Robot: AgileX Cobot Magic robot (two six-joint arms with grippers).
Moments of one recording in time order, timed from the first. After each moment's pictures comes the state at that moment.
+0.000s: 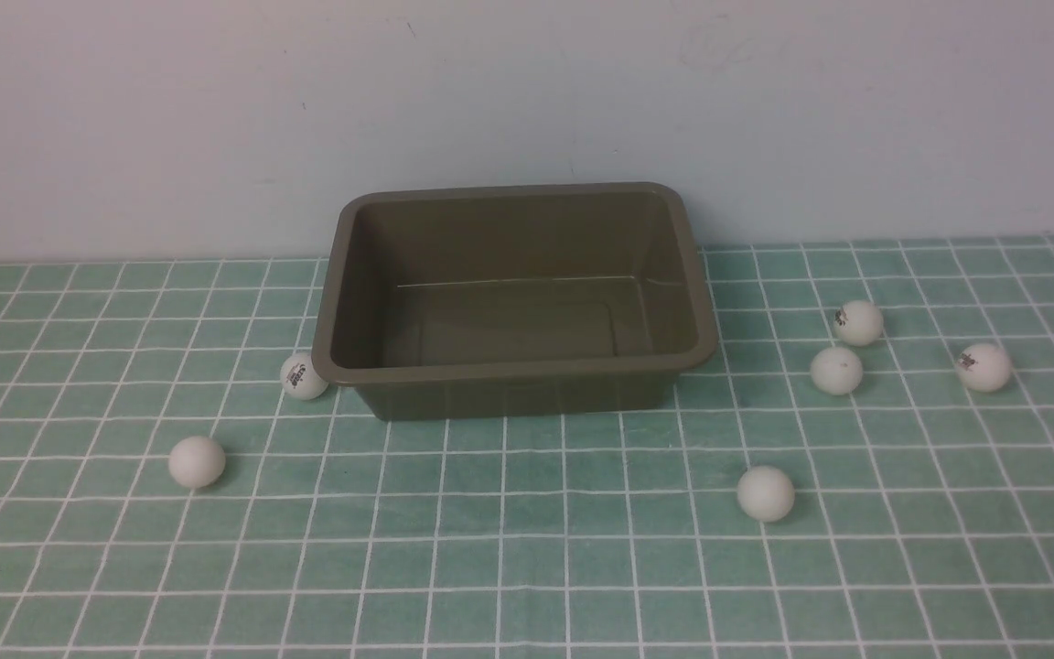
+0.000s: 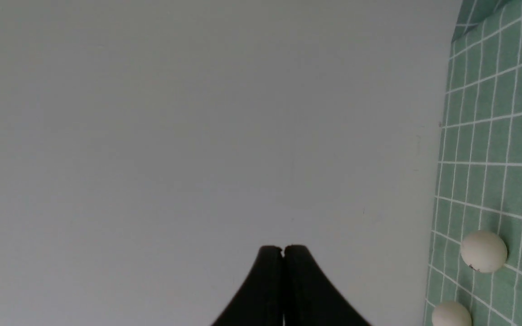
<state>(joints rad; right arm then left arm) -0.06 -0.01 0.03 1.53 -0.21 -0.07 0.12 -0.01 0.03 -1.32 0.13 -0.09</state>
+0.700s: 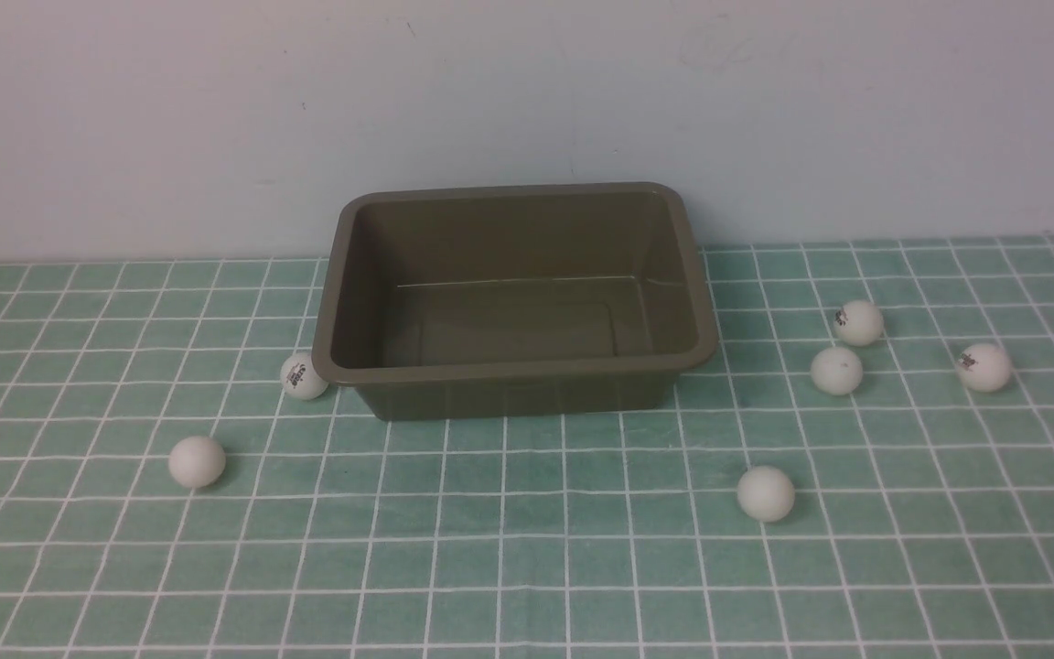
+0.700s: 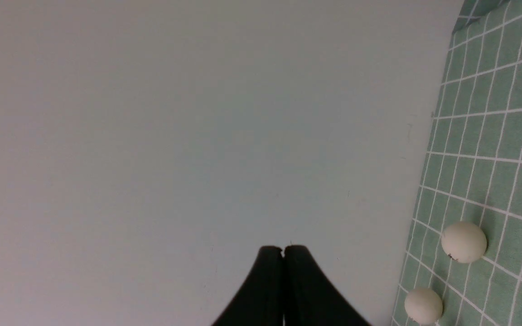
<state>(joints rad) -0.06 -0.01 0.03 1.57 -0.15 -0.21 0.12 -0.01 0.03 -1.38 0.05 -0.09</state>
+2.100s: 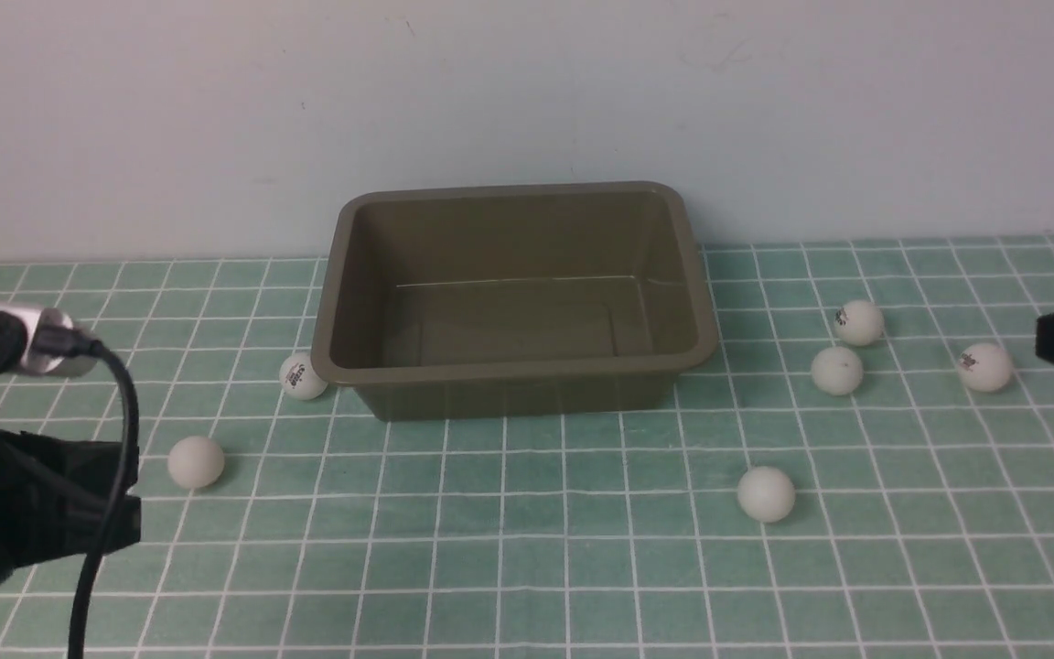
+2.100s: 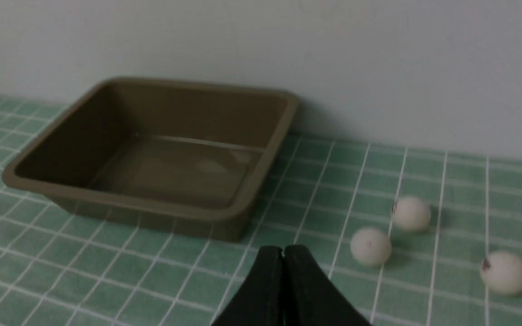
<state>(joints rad) -0.06 1.07 -0.81 0.55 0.73 -0.53 0.12 0.98 -0.62 -0.61 0.60 0.61</state>
